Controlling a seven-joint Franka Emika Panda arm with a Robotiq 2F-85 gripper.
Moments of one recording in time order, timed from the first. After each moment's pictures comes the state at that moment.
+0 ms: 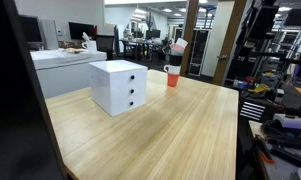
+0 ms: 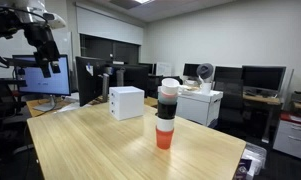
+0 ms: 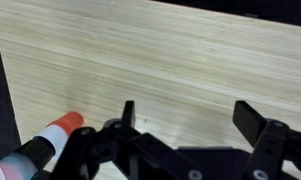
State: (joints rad) arm -0.03 -0.88 0.14 -2.72 -0.18 1.92 0.10
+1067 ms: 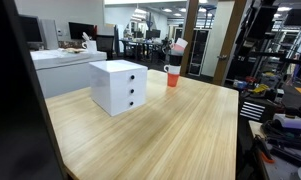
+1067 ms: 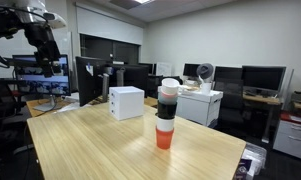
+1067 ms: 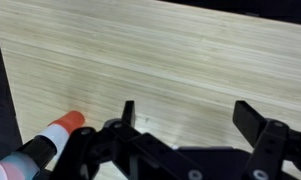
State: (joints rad) arm -0.03 -0.88 0.13 -2.72 -0.19 1.93 0.10
